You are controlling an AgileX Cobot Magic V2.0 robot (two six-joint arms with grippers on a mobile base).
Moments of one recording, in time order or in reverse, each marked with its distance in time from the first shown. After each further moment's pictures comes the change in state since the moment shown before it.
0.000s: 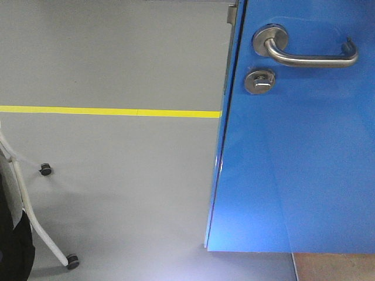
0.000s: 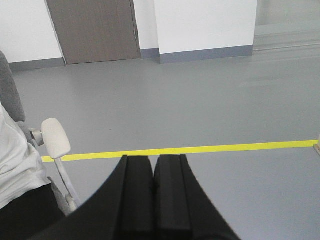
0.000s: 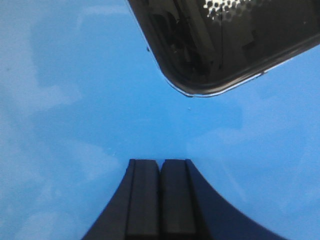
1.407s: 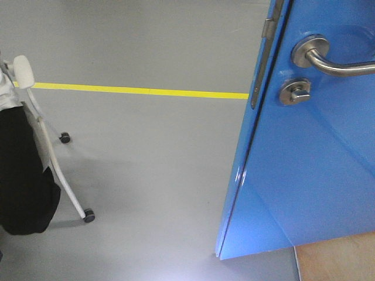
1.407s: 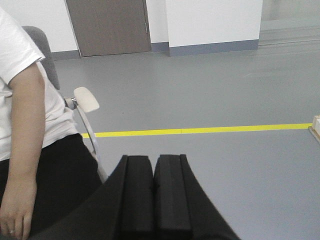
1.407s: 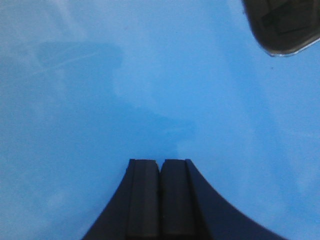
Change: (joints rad) left arm 0.000 0.000 0.000 0.000 0.000 0.000; right arm 0.000 -0.009 0.000 0.000 -0.011 0.000
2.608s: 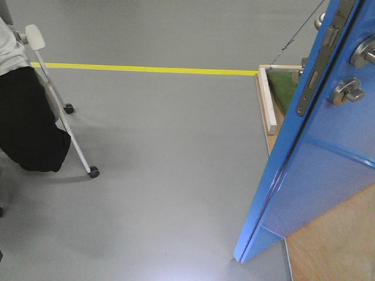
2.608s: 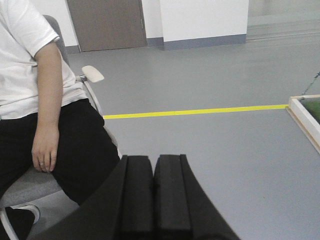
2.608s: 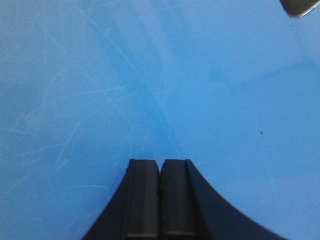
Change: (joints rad) left arm 0.000 0.000 0.000 0.000 0.000 0.000; right arm -0.007 0.000 0.002 0.000 -0.007 0.000
